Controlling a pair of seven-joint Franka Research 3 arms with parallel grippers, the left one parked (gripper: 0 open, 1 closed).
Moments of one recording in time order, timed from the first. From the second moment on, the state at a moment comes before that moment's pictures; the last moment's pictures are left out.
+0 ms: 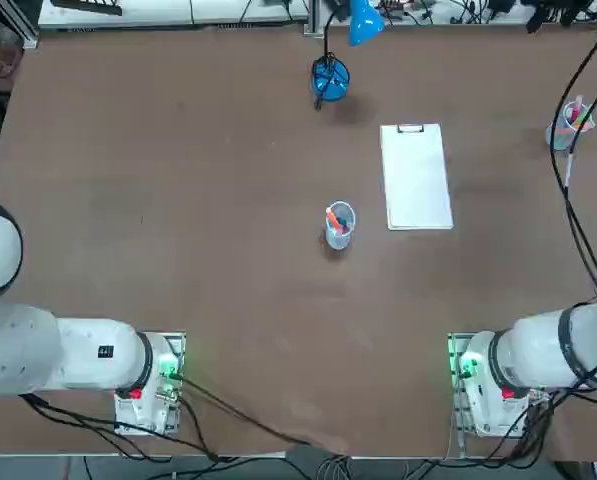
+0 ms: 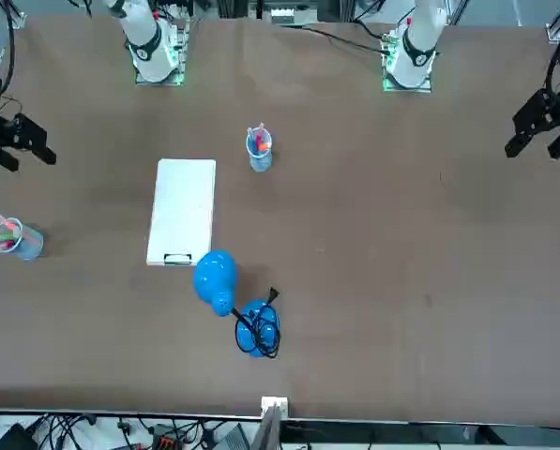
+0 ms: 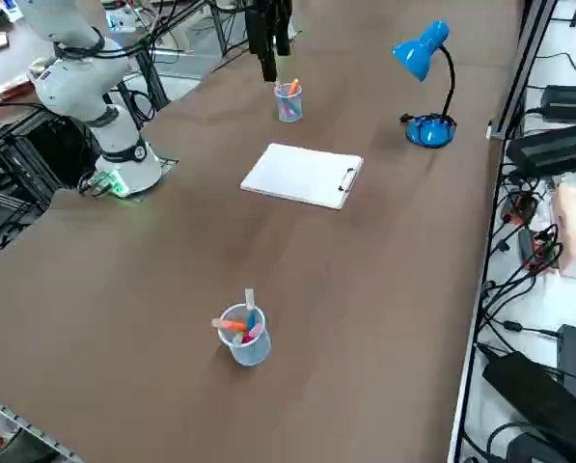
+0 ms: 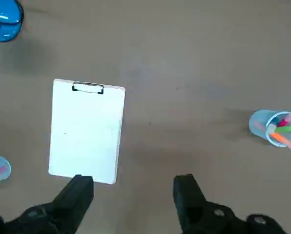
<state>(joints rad) -0.01 0.00 -0.05 -1.62 0.03 1.63 -0.19</state>
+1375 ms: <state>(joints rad) -0.12 0.12 -0.07 -1.72 -0.05 1.83 -0.49</state>
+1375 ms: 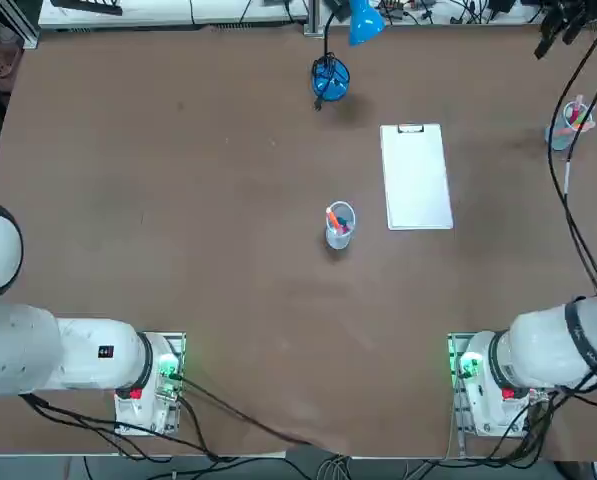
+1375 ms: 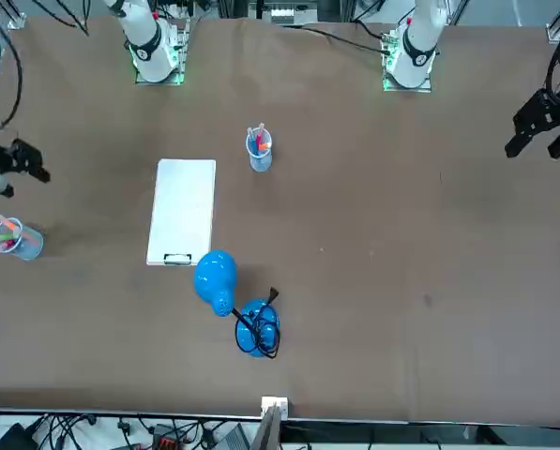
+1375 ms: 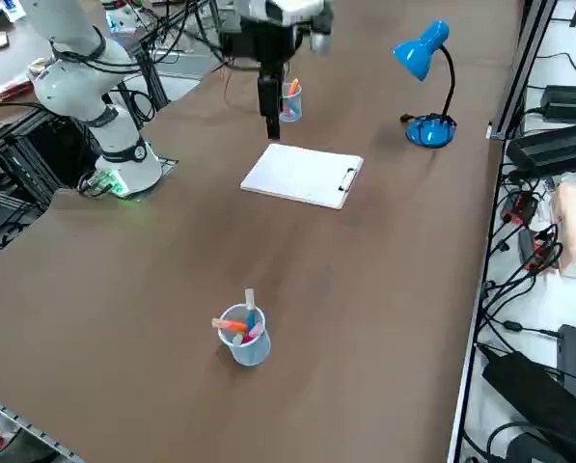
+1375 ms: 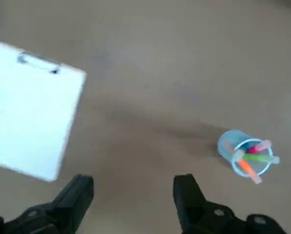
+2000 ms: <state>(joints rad) -0.34 0.27 -0.07 -1.83 -0.05 2.17 -0.41</state>
